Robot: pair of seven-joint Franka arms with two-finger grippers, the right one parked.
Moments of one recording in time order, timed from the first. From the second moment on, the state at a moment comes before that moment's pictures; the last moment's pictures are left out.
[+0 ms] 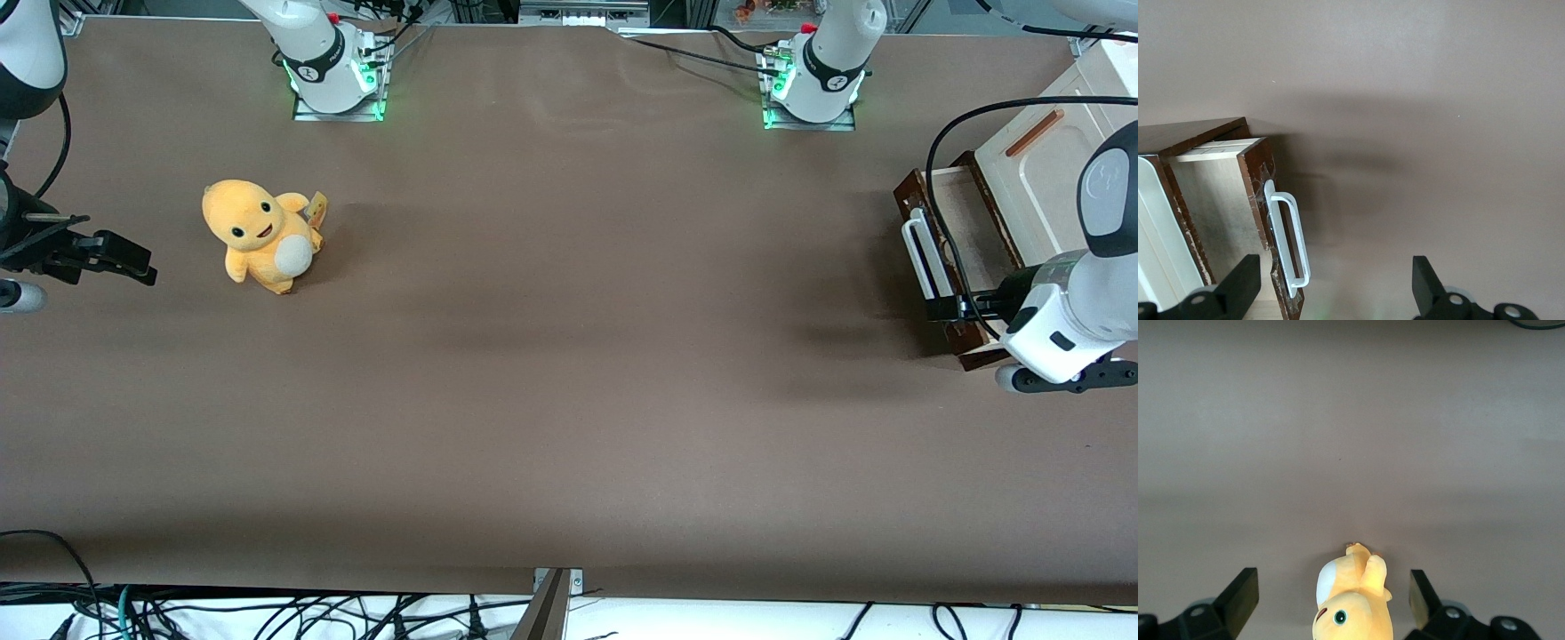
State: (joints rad) arm -0.08 0.49 0.08 -1.14 0.01 1.35 -0.10
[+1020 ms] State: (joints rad) arm -0.05 0.49 0.10 -1.14 -0.05 1.49 0.04
